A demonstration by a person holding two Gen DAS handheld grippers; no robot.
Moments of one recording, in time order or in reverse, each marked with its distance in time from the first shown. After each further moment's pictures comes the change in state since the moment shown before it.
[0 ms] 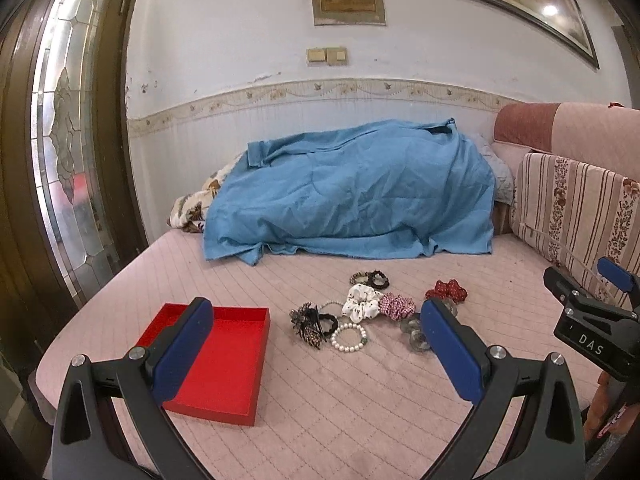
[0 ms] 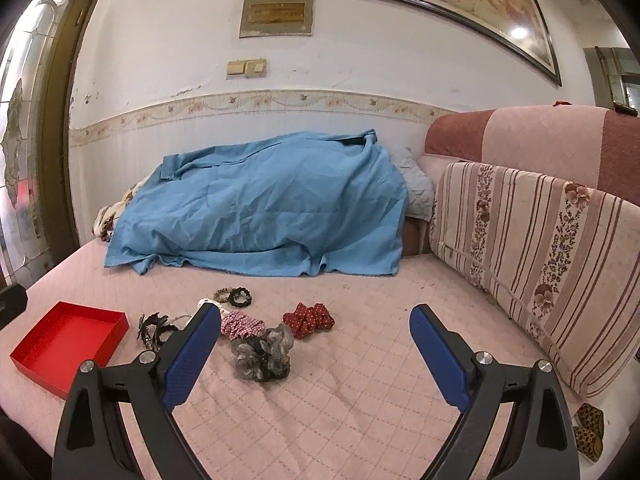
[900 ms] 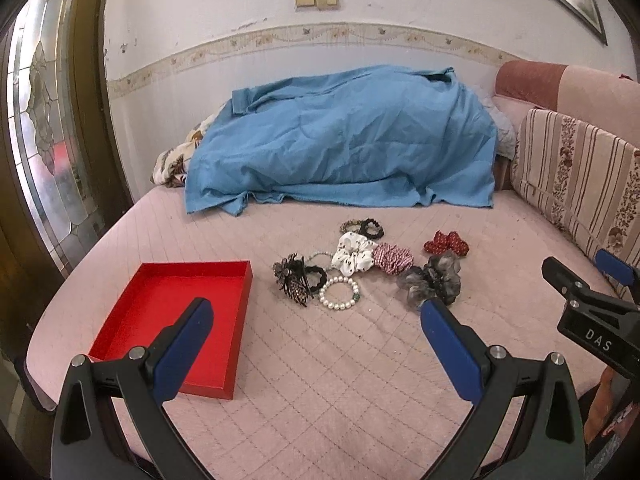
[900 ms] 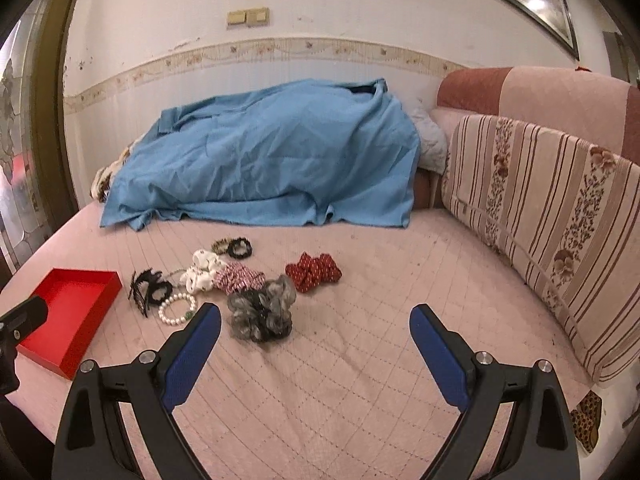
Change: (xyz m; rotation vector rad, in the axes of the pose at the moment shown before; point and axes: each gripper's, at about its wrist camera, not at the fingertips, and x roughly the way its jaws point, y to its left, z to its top) left arm 0.052 -0.013 -0.020 0.012 0.185 -0.032; right arm 0.040 0.000 -0.020 -0.006 0.173 0.029
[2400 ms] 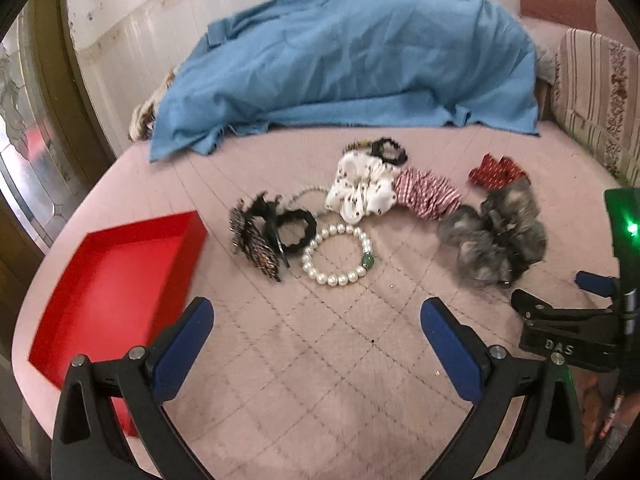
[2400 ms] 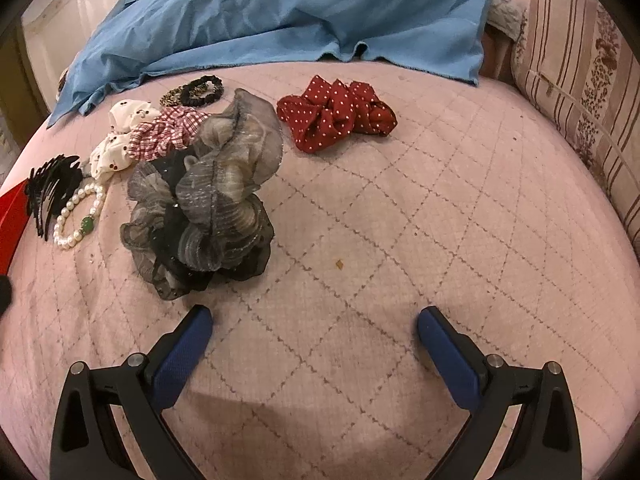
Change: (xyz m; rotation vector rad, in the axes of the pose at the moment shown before) left arm 0.169 -0.031 -0.036 0.063 0.215 0.071; right arm 0.225 0.000 -0.072 -0.032 0.483 0.078
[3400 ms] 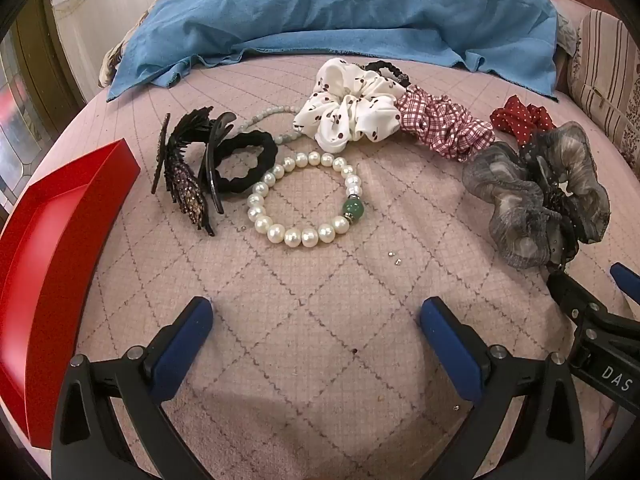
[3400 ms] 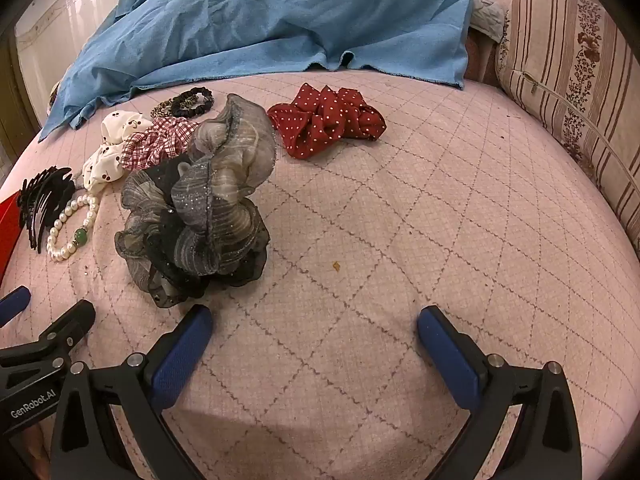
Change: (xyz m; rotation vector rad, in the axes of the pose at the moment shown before) left arm 0.094 -0.021 -0.016 -0.041 0.195 -0.058; right arm 0.004 0.003 -0.009 0.044 -0.053 -0.034
